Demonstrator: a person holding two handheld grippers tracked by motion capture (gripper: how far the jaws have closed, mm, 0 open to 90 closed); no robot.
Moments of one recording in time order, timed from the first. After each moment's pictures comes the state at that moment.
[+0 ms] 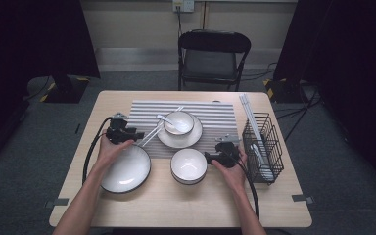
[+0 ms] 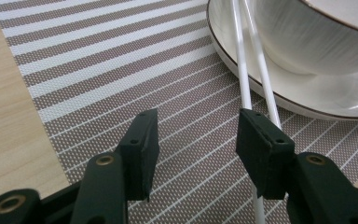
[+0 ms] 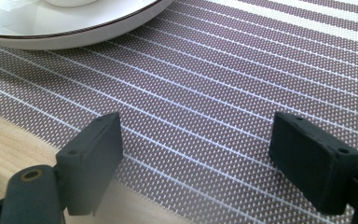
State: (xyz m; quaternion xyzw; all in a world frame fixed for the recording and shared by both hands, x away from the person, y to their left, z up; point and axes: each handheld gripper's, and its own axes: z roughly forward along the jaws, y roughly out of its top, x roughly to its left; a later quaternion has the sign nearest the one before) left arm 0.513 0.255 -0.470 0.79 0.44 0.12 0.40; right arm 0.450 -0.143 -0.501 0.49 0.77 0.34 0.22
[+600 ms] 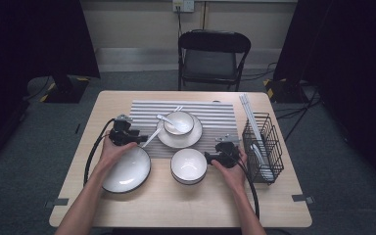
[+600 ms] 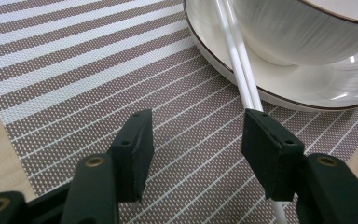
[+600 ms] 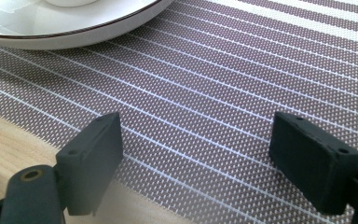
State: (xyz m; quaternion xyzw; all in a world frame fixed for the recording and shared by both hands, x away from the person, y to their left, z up) left arm 0.511 0.247 -0.474 0.80 0.43 0.10 0.41; right arm 0.450 -0.143 -0.501 0.49 0.77 0.34 0.22
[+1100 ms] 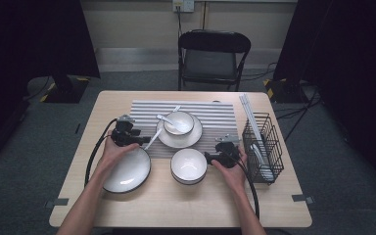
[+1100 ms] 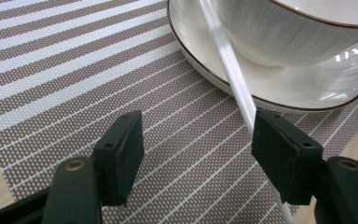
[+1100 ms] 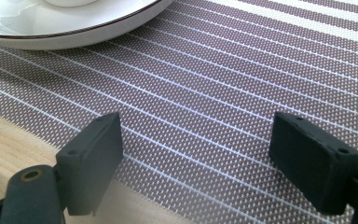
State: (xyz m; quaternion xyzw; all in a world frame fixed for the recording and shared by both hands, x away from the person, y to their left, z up) left arm 0.508 0.239 -0.471 0.81 0.42 0.11 0.41; right arm 0.450 -0.143 -0.501 0.49 0.77 0.34 0.22
